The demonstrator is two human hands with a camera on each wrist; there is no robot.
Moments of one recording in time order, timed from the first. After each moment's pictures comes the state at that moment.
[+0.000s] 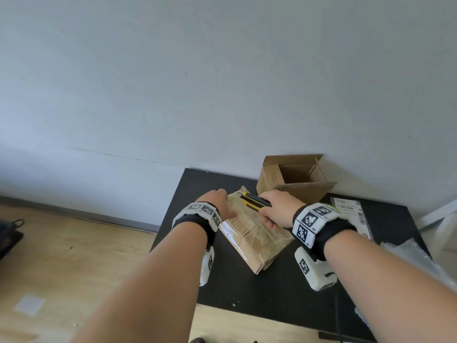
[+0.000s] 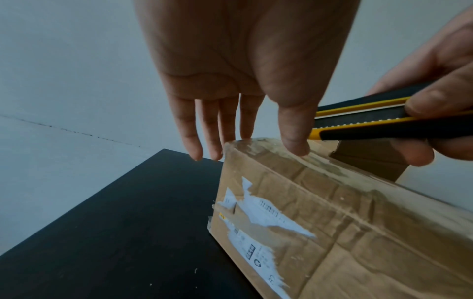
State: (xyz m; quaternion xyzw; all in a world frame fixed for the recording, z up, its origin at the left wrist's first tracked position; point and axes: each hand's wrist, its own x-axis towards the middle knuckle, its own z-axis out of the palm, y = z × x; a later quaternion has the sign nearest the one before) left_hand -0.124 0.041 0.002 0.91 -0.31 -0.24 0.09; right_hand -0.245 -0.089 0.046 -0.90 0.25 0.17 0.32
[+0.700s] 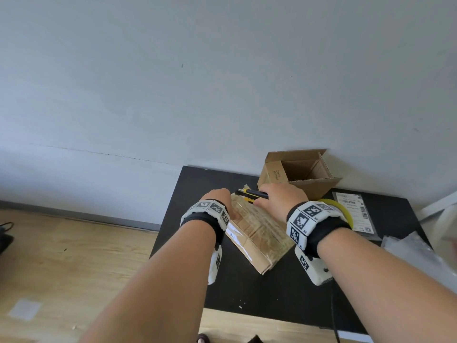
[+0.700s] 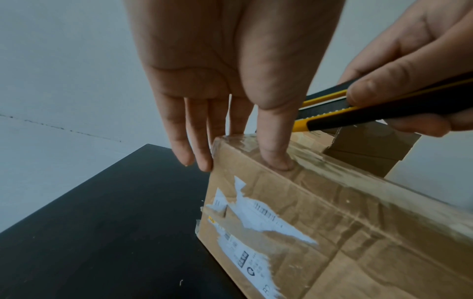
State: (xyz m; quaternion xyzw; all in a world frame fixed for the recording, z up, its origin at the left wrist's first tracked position) left_hand -0.106 0.024 -0.015 0.90 -0.31 -0.29 0.05; right_hand -0.222 -0.084 0.048 -0.95 0.25 0.15 0.11
